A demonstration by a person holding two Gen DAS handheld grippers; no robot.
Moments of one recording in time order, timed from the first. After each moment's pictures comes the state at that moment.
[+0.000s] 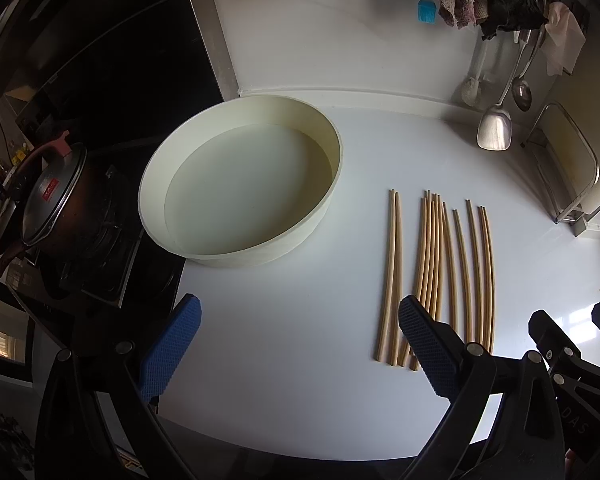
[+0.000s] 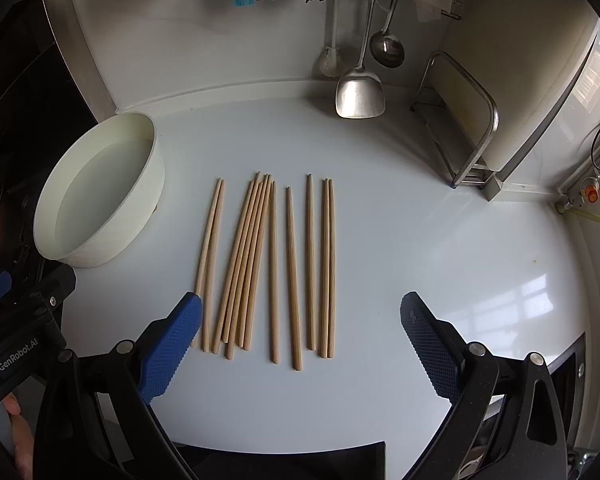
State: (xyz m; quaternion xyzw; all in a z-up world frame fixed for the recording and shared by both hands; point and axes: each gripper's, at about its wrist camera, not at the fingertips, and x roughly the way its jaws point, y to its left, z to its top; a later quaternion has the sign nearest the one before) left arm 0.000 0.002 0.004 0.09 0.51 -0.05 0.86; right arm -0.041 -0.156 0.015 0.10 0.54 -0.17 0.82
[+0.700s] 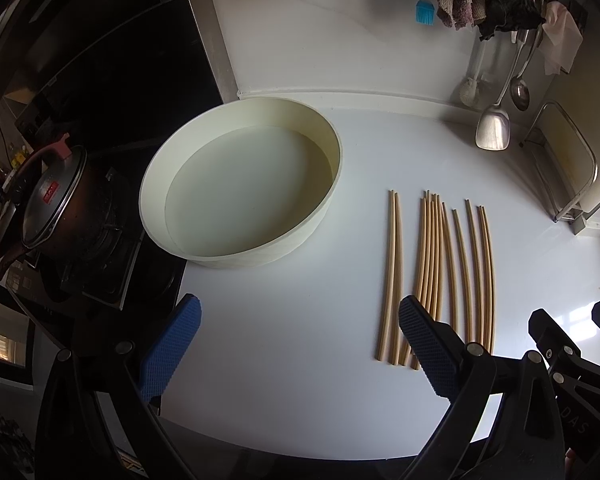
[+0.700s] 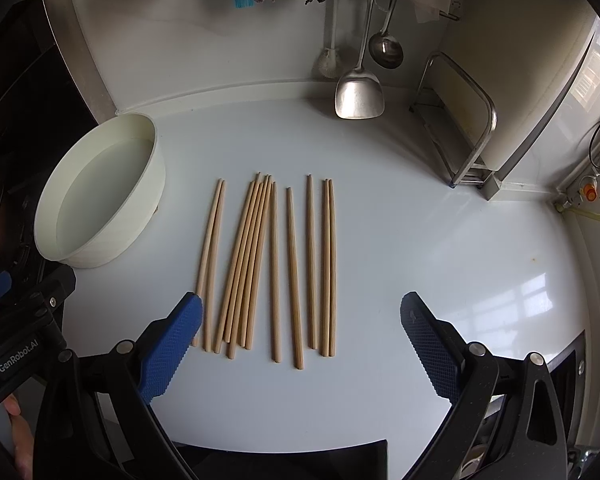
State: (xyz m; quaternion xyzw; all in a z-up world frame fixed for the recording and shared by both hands) left arm -0.003 0.006 0.003 0.08 0.50 -0.05 0.86; right arm -0.042 -0.154 0.016 0.10 0.54 -0.17 0.82
